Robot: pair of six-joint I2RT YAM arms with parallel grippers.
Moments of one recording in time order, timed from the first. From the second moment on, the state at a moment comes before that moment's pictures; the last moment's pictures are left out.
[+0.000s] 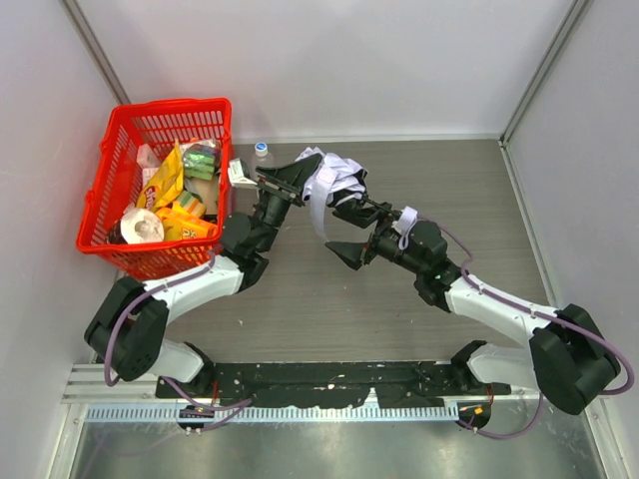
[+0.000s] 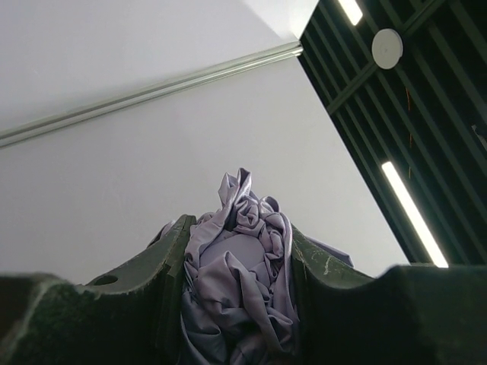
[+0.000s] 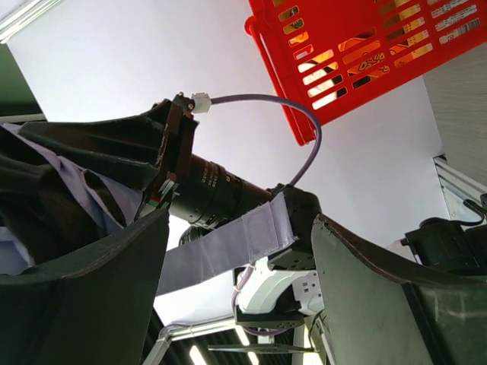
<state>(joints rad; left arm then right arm) -0.66 1.42 0.77 1.17 -0.13 -1.45 0.61 1.18 0.55 0.60 -0.37 2.00</state>
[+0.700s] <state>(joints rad) -0.69 1.52 0.79 1.23 -0.18 -1.56 0.69 1.26 0.55 0.73 -0.35 2.02</state>
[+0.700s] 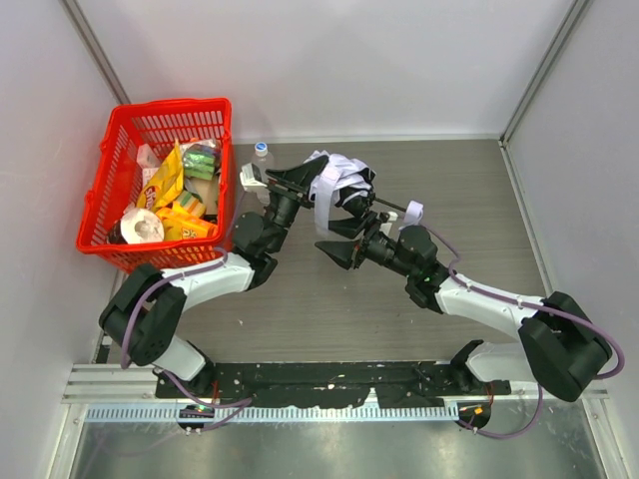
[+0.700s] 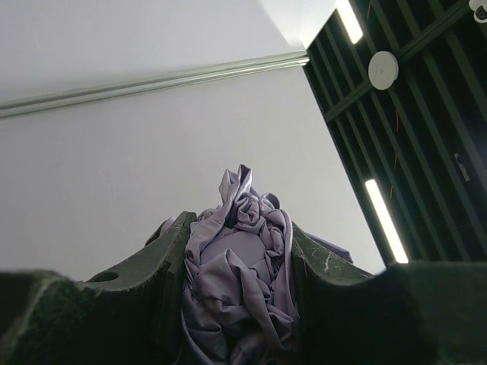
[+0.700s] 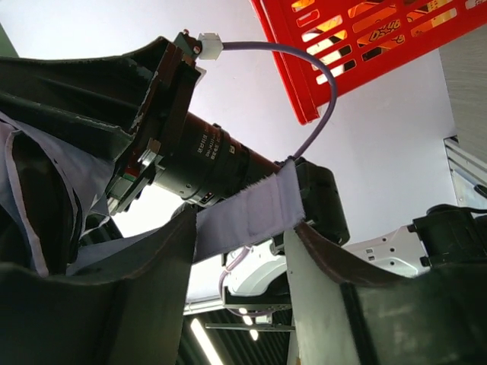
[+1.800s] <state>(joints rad) -0.75 1.09 0.74 0.27 0.09 -1.59 0.38 1.34 0.54 1.01 -0.56 1.53</state>
